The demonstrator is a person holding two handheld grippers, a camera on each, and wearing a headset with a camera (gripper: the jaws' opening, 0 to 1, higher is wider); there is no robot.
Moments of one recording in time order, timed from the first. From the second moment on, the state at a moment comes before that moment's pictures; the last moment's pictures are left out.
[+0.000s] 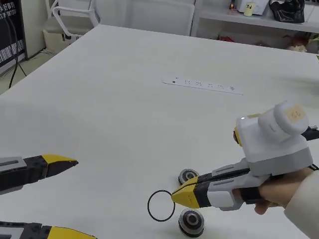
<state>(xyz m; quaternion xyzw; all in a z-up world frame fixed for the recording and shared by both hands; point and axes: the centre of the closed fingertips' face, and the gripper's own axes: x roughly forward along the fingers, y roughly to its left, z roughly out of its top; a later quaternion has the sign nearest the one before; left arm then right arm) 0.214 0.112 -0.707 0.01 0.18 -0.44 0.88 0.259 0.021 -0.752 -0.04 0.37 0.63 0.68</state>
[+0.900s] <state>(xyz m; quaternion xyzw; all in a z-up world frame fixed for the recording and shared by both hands) 0.211 0.111 -0.715 0.03 0.20 -0.45 0.87 0.266 0.032 -0.790 -0.06 0.40 0.61 0.68</state>
